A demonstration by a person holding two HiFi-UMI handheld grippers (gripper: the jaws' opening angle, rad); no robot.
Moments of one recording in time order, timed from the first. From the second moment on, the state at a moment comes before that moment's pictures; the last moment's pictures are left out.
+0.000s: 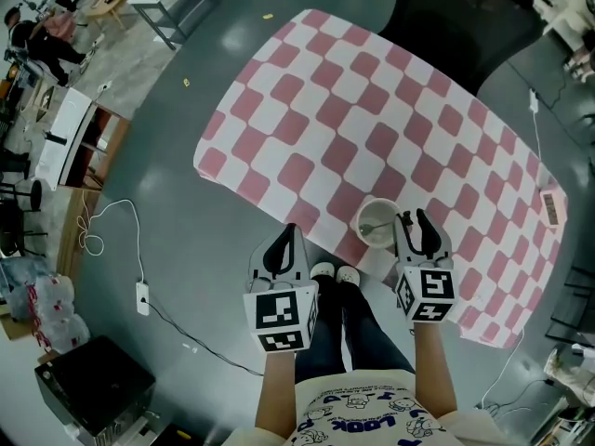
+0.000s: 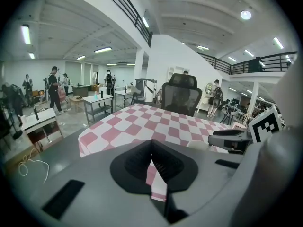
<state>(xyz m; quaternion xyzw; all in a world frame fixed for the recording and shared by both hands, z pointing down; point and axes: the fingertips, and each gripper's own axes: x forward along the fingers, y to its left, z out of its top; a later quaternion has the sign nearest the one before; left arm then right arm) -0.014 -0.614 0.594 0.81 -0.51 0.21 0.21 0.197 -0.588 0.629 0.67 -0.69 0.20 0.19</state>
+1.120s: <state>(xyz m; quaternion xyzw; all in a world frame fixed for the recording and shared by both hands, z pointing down) -0.036 -0.596 0.373 0.83 -0.56 0.07 0.07 0.190 -0.566 0.358 0.69 -0.73 0.01 0.01</state>
